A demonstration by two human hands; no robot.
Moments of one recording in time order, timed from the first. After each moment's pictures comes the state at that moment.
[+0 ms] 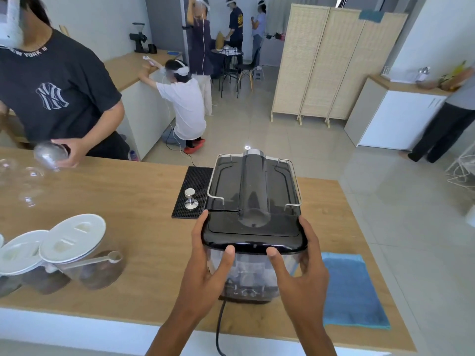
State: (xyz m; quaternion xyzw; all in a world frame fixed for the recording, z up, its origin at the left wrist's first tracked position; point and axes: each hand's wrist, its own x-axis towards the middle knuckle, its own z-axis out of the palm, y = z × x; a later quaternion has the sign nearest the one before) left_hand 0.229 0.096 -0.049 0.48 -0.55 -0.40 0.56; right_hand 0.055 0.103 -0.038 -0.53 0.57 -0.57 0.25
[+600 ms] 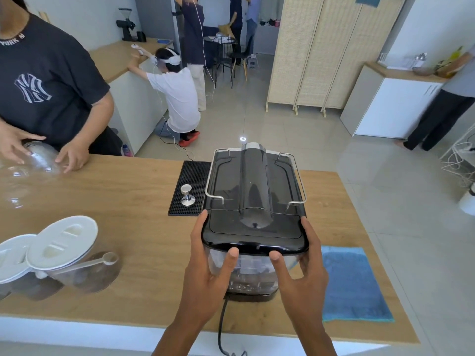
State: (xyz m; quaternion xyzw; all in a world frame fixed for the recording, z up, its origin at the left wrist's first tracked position) left_hand 0.228 0.088 -0.053 0.51 -0.56 -0.36 0.54; right_hand 0.059 0.093 -0.058 -0.51 0.59 -0.57 0.26
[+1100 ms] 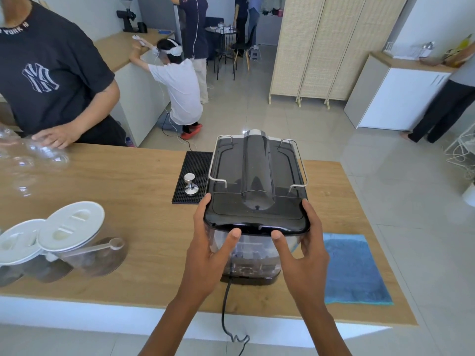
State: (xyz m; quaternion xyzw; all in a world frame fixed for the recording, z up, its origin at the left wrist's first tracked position) left_hand 0.234 0.086 -0.058 0.51 -0.55 -0.39 0.53; right_hand 0.057 0.094 -0.055 -0.53 0.57 -0.57 0.26
